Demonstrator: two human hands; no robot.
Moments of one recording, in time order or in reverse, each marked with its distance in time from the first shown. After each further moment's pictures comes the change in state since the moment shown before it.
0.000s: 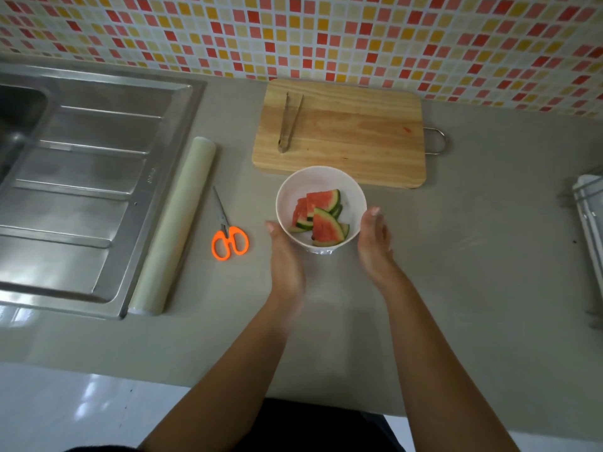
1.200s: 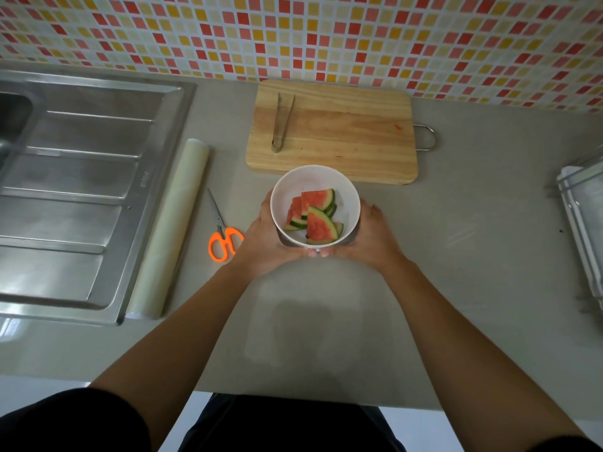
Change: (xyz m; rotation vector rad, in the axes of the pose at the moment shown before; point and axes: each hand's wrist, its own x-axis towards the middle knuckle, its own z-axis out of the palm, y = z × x) left_hand 0.046 0.028 -0.041 0.828 -0.416 0.484; right_hand 0.037 0.012 -0.006 -0.440 -0.026 -0.602
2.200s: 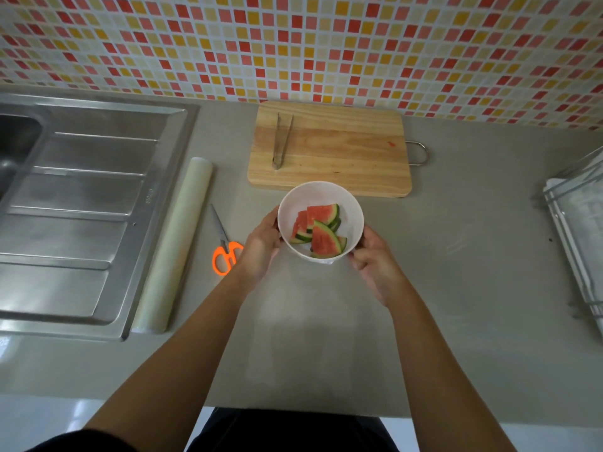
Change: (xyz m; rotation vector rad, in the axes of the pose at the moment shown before) left_hand 0.000 0.024 -0.011 -0.605 -0.081 -0.213; right_hand -0.035 -0.028 -0.009 1.003 -0.053 0.341
